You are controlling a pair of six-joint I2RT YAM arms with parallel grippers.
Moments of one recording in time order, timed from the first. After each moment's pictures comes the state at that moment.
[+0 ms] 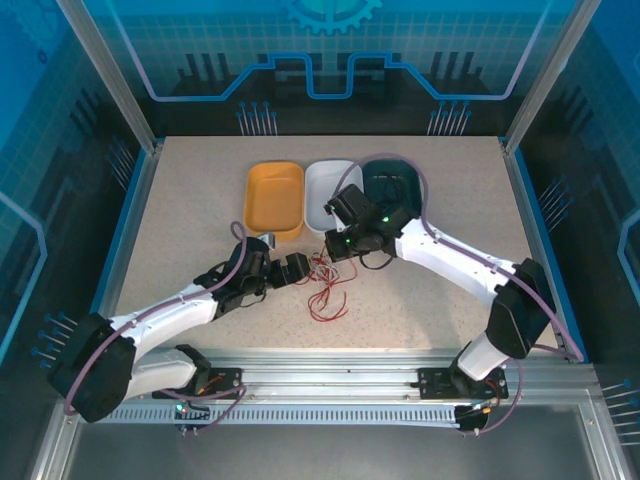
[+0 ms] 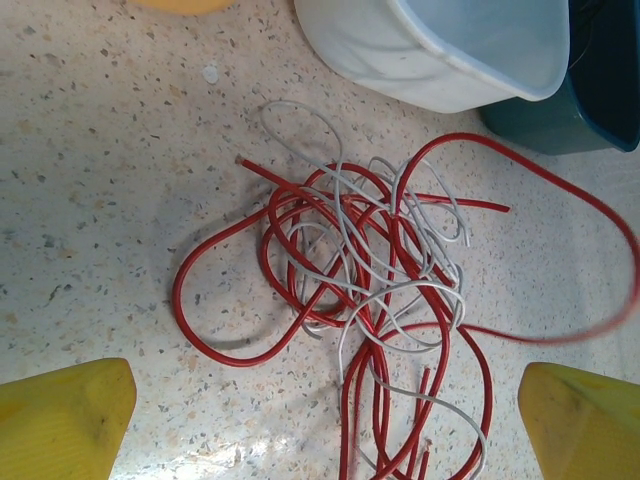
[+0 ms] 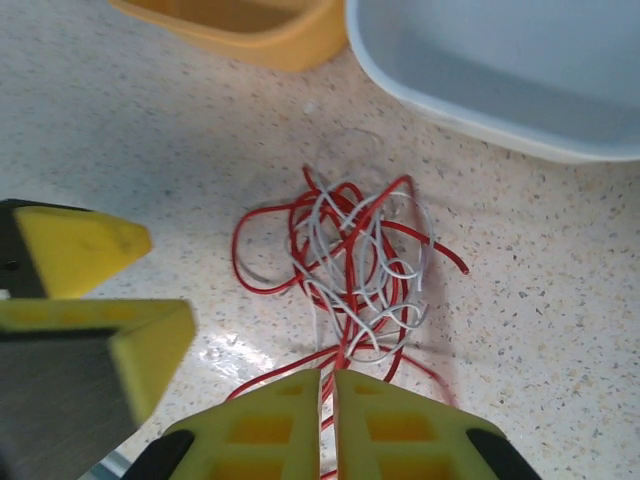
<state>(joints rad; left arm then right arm) -0.56 1.17 0.51 -0.05 0.11 -0.88 0.78 1.57 1.35 -0.78 -0.03 0.45</state>
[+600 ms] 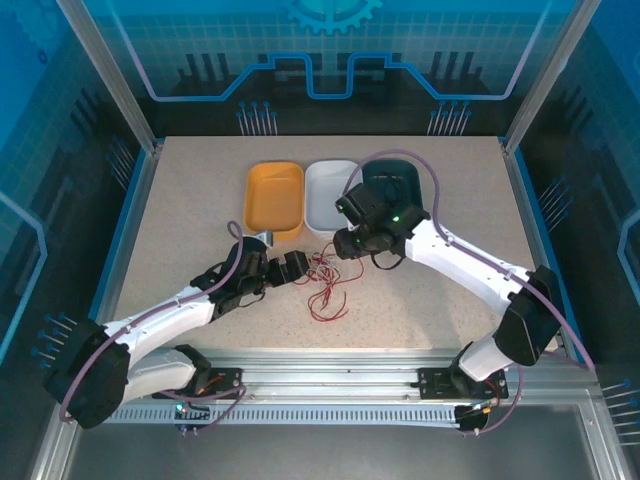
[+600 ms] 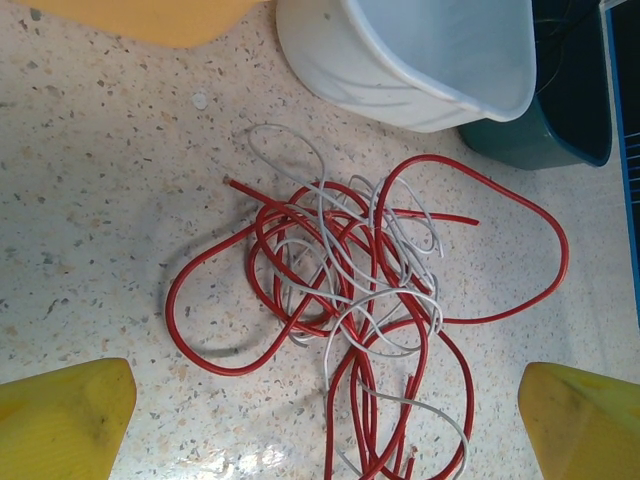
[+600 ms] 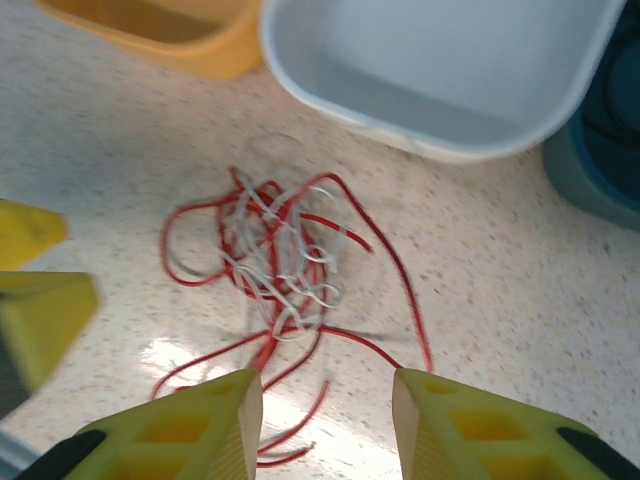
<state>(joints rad) -0.56 1.14 0.51 -0.05 0.10 -0.88 0.75 1.53 1.33 -0.87 0.08 0.41</state>
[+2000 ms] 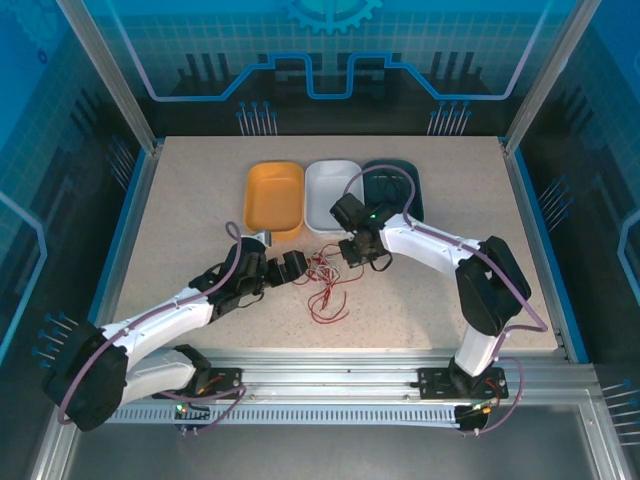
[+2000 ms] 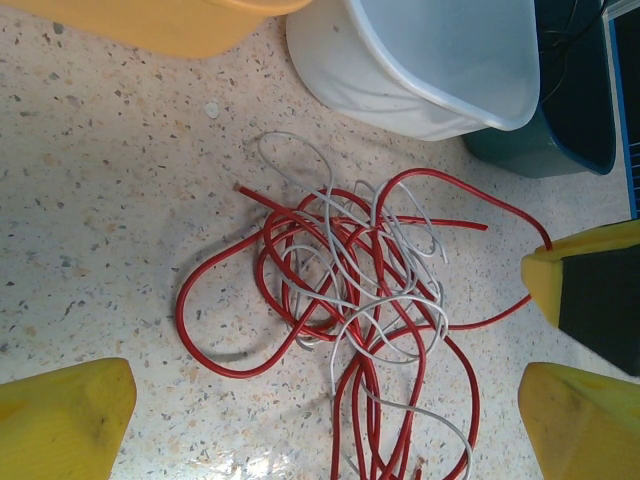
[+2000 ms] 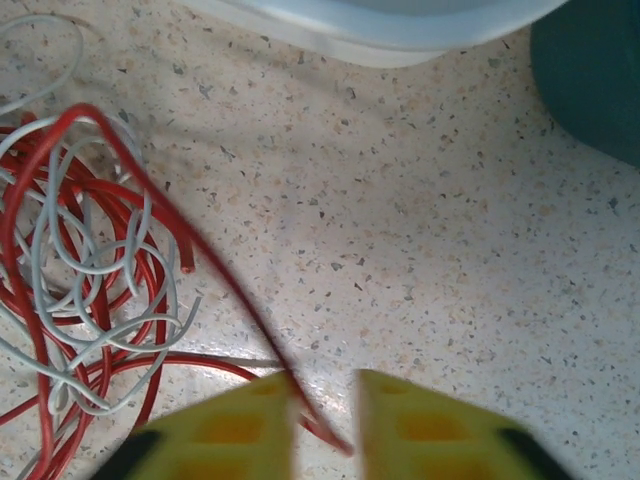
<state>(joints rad) -0.56 1.12 0.50 -0.06 0.08 -0.88 0.69 1.75 1.29 -0.83 0.13 0.36</state>
